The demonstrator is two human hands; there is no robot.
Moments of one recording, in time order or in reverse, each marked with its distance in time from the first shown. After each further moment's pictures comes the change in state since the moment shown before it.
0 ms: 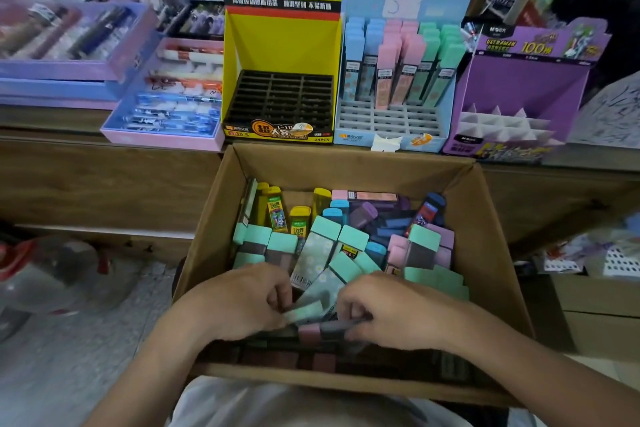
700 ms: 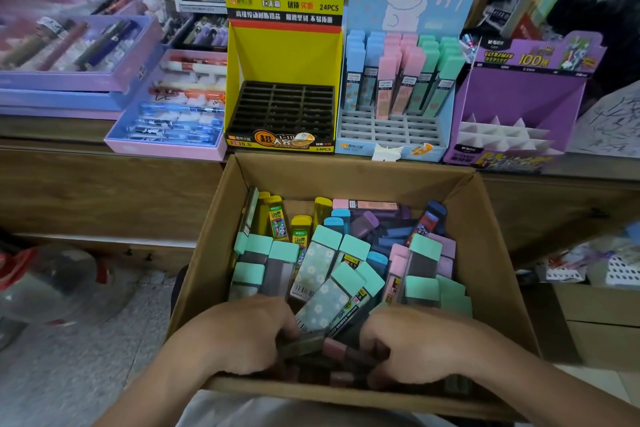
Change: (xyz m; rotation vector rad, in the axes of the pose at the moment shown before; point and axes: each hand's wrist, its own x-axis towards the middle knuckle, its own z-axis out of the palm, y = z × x) left_hand -0.013 0.020 0.004 0.177 -0.200 0.018; right_hand -0.018 -0.001 -0.002 -0.049 -0.238 0.153
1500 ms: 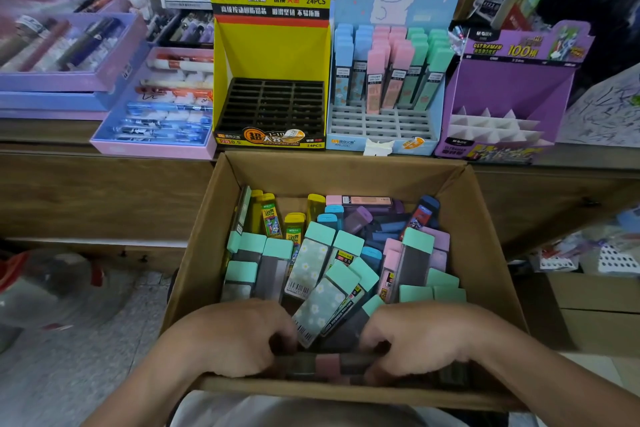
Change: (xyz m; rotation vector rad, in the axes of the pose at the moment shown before) left_hand -0.001 -0.002 0.001 0.041 -0.038 0.074; right_hand -0.008 0.004 -0.006 0.094 -0.093 -0.064
